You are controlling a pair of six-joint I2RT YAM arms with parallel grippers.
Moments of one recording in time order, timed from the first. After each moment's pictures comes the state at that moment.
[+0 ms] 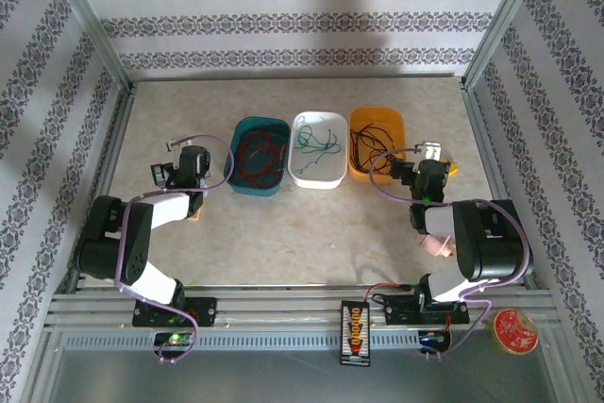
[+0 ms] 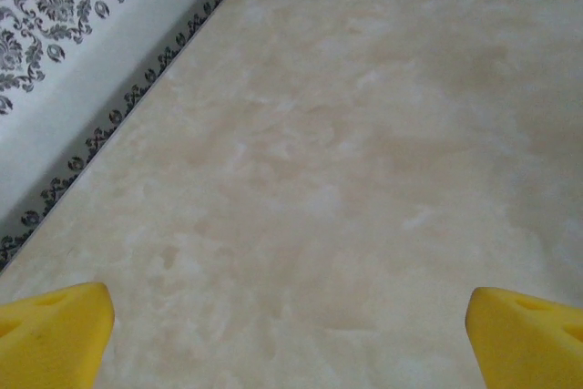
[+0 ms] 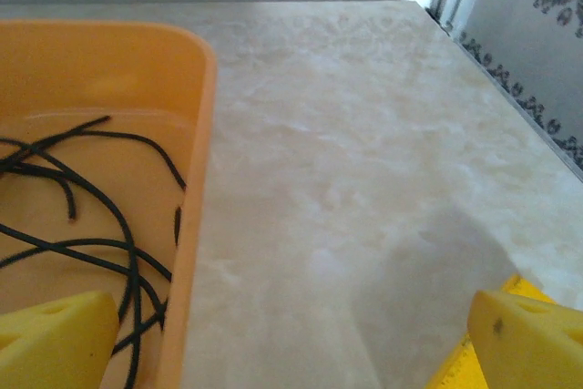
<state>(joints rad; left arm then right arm) -0.12 1.54 0.59 0.33 -0.67 -0.16 0.01 1.53 0.37 0.81 0.16 0.03</state>
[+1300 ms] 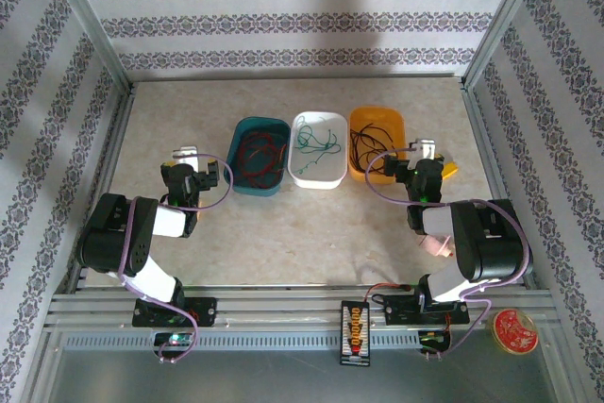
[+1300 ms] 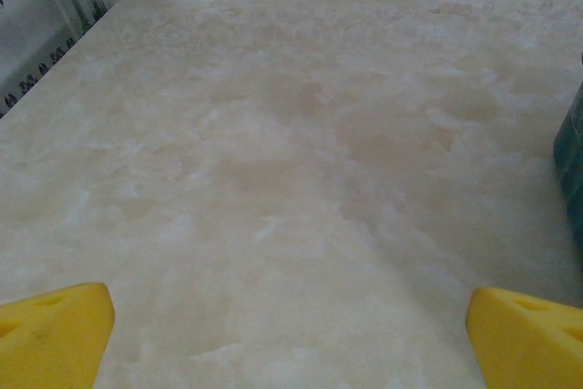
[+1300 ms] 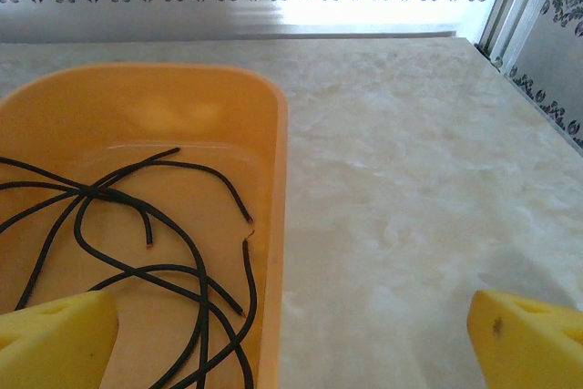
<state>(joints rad) -0.06 1.59 0.37 0.85 -0.27 -0.03 0.04 1.53 0.37 0.86 0.12 0.04</state>
